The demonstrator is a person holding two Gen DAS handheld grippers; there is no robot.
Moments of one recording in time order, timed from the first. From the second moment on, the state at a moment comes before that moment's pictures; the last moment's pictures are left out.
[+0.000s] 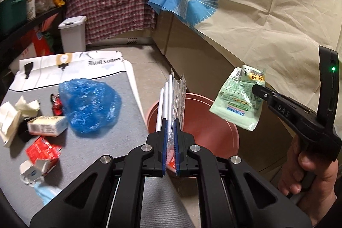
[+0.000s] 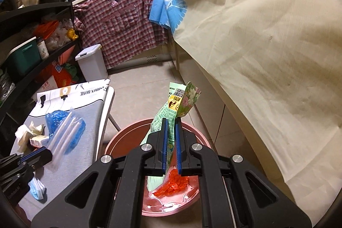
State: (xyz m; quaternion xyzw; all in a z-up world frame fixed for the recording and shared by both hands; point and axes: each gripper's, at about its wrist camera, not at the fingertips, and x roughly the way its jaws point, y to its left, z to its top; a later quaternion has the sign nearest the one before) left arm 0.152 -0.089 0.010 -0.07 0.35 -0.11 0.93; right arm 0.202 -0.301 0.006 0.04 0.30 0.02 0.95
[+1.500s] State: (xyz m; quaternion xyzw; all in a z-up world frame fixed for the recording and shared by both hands) left arm 0.194 -0.092 -0.011 -0.07 0.38 -0.12 0.92; right arm 0.226 -0.291 -0.017 0.03 0.32 0.01 0.95
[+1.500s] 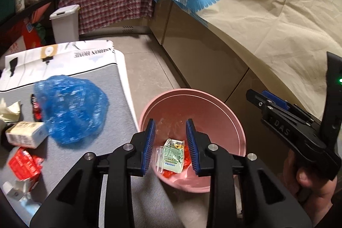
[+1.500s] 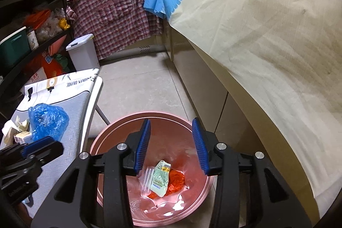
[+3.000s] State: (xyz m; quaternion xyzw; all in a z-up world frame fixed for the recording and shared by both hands) left arm 0.104 0.186 -0.008 -0.10 0.36 0.06 0.93; right arm 0.220 -0.114 -0.011 0.03 0.33 0.23 0.91
